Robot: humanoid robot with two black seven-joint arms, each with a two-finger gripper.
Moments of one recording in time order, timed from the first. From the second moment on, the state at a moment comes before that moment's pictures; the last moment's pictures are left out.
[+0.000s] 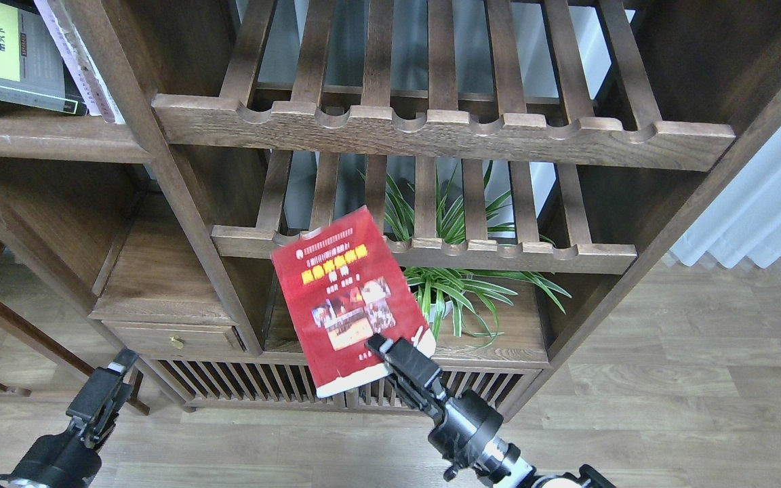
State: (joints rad) left arm 0.34 0.31 -1.23 -1.28 -0.13 -0.49 0.01; right arm -0.15 0.02 0.94 1.19 0.06 0.58 -0.24
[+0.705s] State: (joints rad) left arm 0.33 0.24 -0.97 -1.36 -0.18 -0.49 -0.06; right arm -0.15 0.01 0.81 1.13 0.07 0.58 -0.30
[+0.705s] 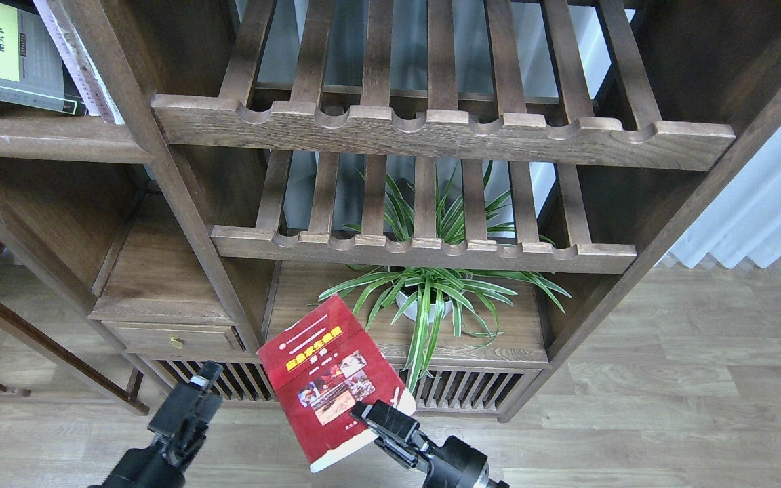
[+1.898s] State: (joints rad) left arm 0.22 0.20 -0.77 -1.33 -0.29 -0.49 -0.06; right arm -0.17 0.02 0.77 1.15 0.07 0.58 -0.30
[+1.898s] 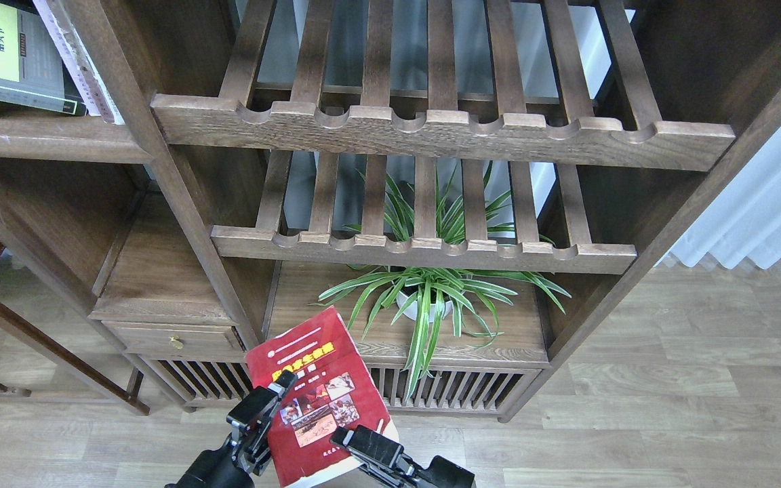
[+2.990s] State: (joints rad) left arm 0.29 0.94 -1.84 -1.68 -0.27 -0.49 0.04; right arm -0.16 0.01 0.74 1.14 0.02 0.58 -0.29
